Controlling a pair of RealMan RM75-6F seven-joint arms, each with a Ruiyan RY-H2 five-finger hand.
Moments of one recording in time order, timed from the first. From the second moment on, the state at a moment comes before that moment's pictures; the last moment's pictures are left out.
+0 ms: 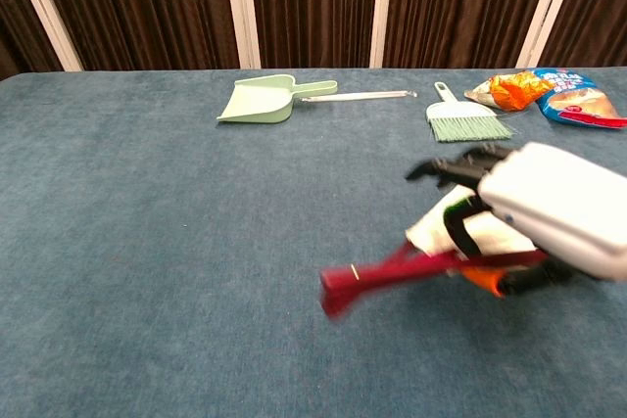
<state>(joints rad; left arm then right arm) -0.03 -1.13 -0.08 -1.60 1.47 1.57 0.07 0.47 -1.58 -0.02 -1.40 -1.82 1.29 -0.27</state>
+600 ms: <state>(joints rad) -0.04 -1.14 -0.08 -1.56 1.53 1.60 0.00 0.69 -1.40 0.24 -1.82 -1.45 0.93 -0.53</state>
